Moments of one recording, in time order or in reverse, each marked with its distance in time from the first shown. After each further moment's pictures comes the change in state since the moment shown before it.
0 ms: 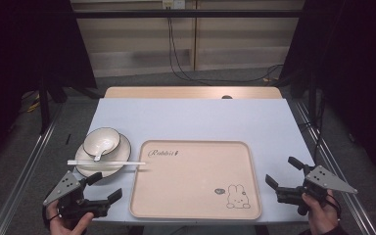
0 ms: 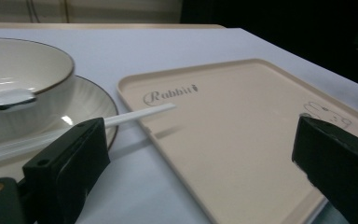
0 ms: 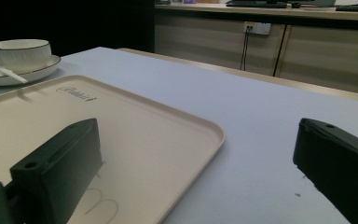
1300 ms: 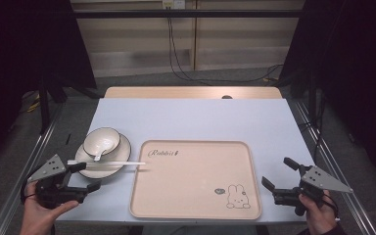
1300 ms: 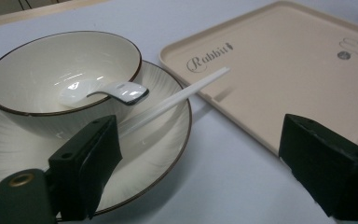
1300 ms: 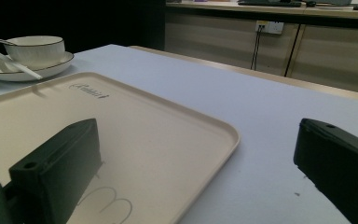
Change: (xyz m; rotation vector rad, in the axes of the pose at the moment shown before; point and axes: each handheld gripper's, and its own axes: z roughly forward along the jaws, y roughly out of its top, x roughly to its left) left arm 0.072 0.024 -0.018 0.207 -0.029 0.166; right arm 0.006 0.001 0.004 0.005 0.045 -0.015
